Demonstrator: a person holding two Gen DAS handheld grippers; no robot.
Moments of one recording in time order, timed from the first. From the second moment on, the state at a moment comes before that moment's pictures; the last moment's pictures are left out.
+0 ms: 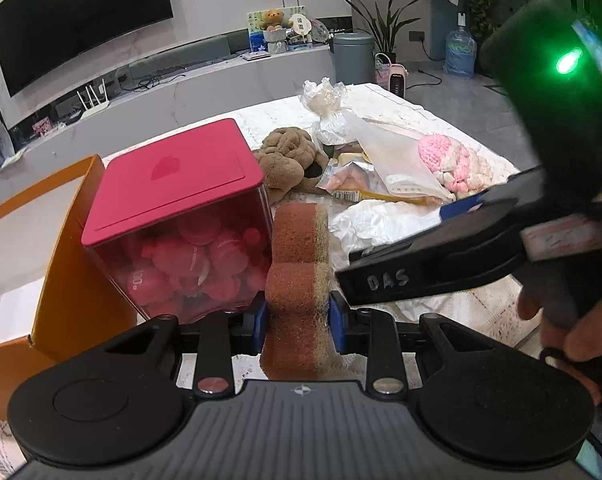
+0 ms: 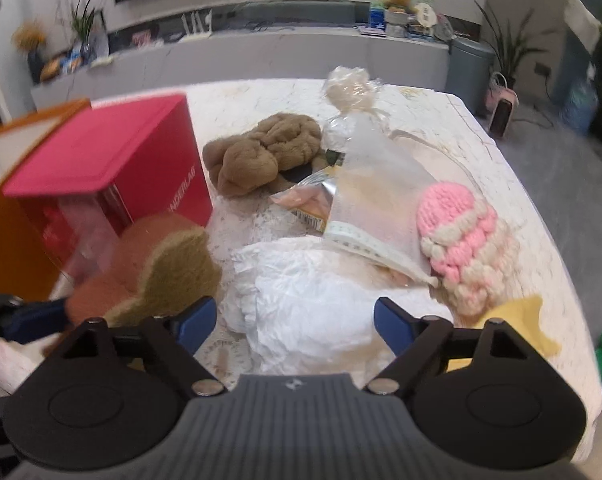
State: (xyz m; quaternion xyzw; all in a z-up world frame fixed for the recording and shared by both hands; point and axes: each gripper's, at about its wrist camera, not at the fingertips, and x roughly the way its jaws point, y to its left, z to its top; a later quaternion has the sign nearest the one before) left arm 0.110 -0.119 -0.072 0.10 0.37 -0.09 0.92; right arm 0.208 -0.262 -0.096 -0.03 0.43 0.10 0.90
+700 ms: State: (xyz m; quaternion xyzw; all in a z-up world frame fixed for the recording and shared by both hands) left arm 0.110 -0.126 -0.072 0.10 0.37 -0.09 0.92; right arm 0.216 -0.283 -0.112 0.00 0.46 0.06 0.89
